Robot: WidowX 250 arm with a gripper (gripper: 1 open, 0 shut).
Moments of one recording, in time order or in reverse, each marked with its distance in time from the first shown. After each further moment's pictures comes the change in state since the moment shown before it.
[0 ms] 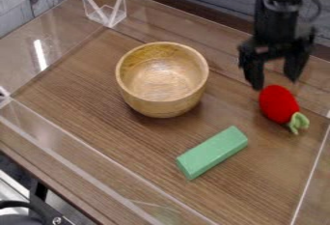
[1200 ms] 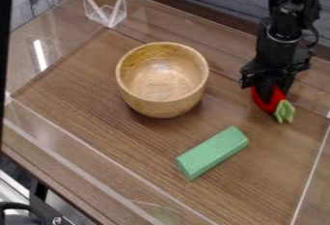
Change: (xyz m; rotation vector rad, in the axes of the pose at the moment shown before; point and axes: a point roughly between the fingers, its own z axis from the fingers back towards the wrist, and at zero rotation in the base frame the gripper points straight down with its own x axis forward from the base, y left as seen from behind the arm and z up) arm -0.009 -0.016 -0.067 -0.006 -0.085 -0.034
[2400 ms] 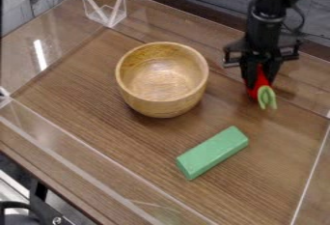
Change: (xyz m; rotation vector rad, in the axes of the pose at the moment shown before) arm 0.020 0.015 0.020 0.065 0.022 -0.191
